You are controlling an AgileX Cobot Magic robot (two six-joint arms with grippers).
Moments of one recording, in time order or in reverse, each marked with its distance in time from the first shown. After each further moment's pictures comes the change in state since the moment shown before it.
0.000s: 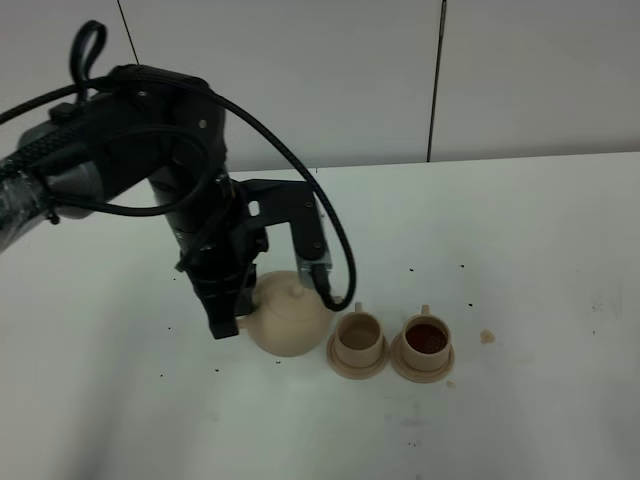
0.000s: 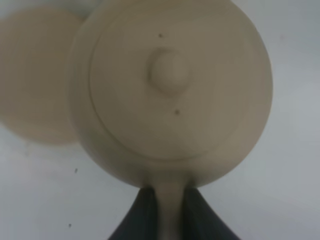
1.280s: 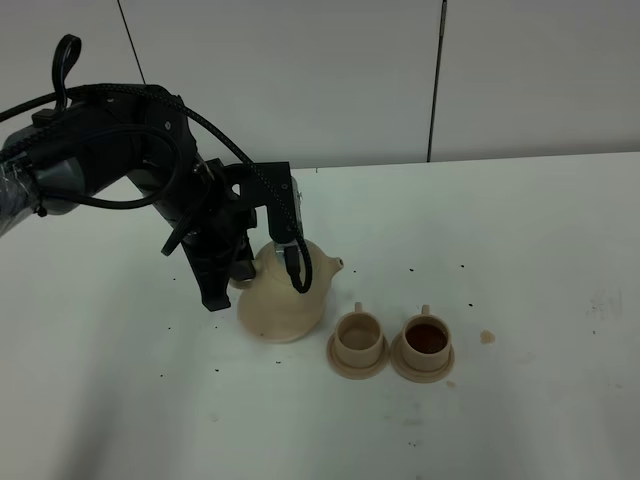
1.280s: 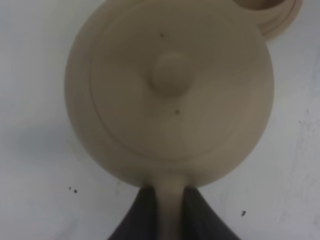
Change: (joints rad) left arm 0.110 0.062 0.011 -0.105 -0.252 0.224; right arm 0.000 0.000 0.000 0.000 0.000 0.004
